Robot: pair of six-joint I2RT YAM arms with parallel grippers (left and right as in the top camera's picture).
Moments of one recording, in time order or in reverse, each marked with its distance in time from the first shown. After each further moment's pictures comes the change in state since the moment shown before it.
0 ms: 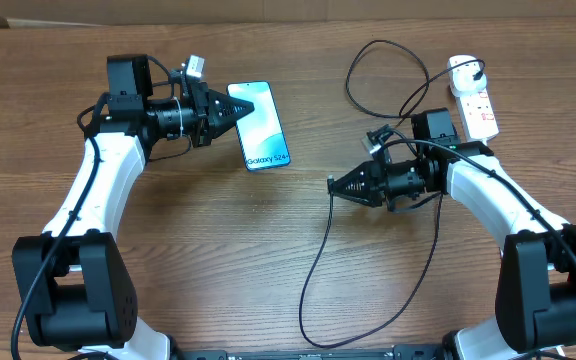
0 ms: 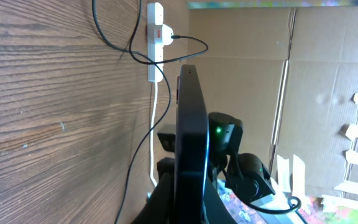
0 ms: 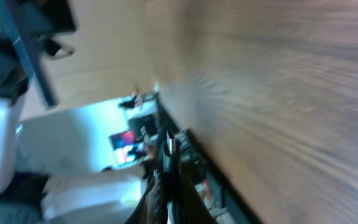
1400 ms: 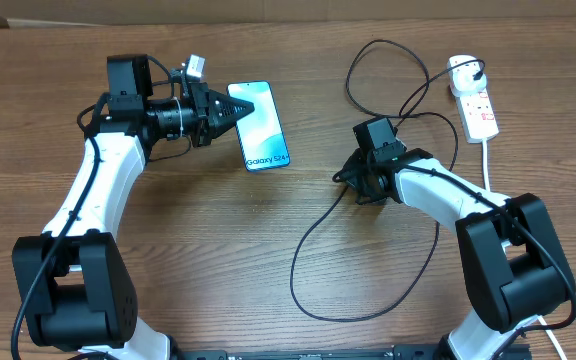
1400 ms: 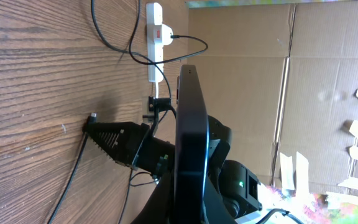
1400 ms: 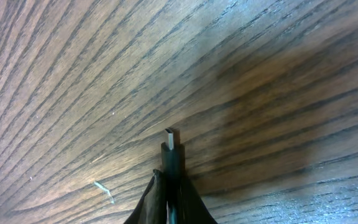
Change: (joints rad) left arm 0.000 0.000 0.000 -0.002 0.002 0.026; right arm 0.230 0.135 0.000 0.324 1.219 0.692
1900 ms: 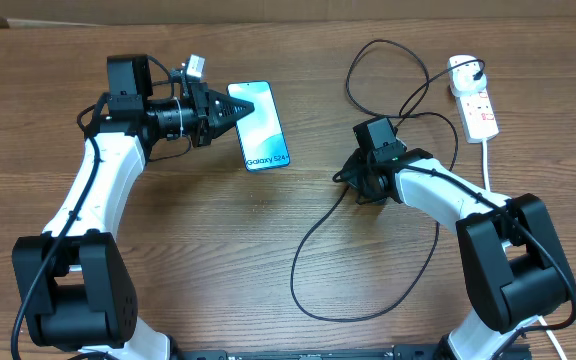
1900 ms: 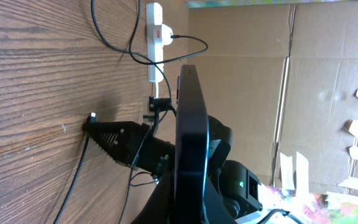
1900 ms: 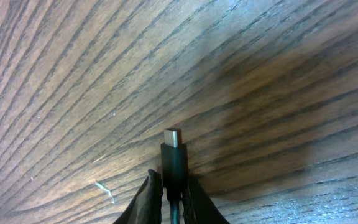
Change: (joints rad) left arm 0.000 0.000 0.000 0.000 0.000 0.000; right arm 0.000 -0.002 0.000 0.000 0.005 0.001
